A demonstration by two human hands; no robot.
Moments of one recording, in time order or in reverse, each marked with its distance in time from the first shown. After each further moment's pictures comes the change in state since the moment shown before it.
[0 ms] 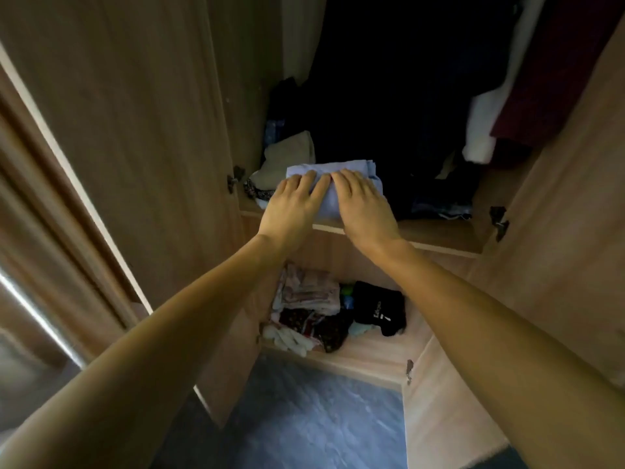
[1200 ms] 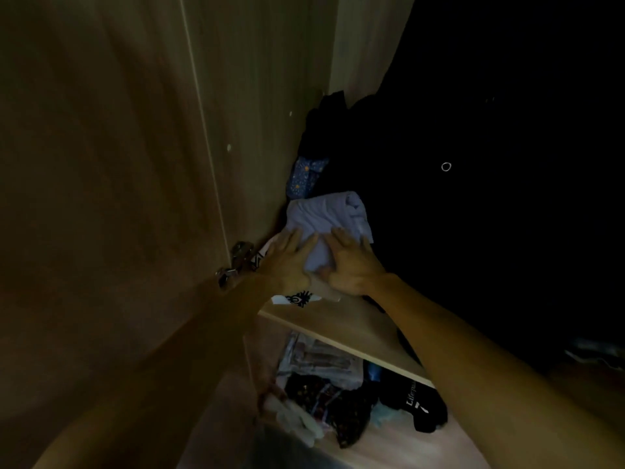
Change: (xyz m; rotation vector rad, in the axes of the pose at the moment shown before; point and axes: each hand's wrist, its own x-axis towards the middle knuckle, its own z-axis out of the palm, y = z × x) left_hand 0.122 -0.254 0.301 -0.314 -0.853 -0.423; right_hand 0.242 0.071 0.327 0.237 -0.805 0.014
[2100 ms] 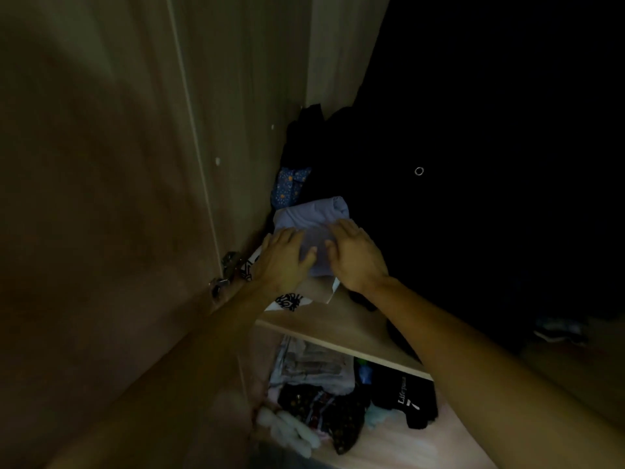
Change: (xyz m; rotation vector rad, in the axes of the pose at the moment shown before) left_hand -0.007 0.018 -0.012 -0.171 0.511 0.079; right_hand -0.027 -0.007 -0.021 0.082 0.543 0.057
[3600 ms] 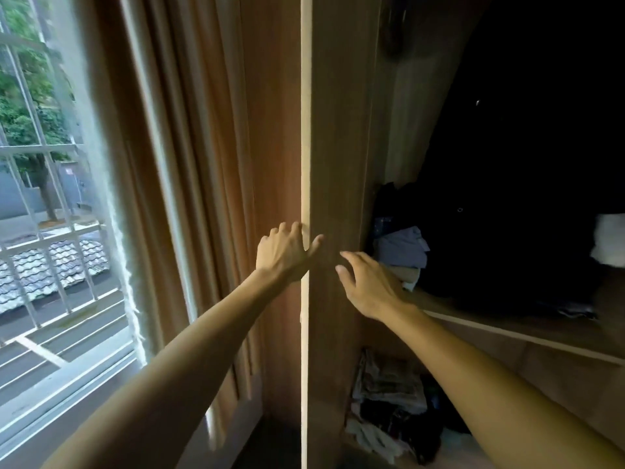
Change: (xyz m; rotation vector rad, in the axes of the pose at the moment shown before) left_hand -0.384 -0.001 -0.391 0.351 0.285 -0.177; right_hand -0.259 -0.416 -0.194 0.205 -0.012 -0.020
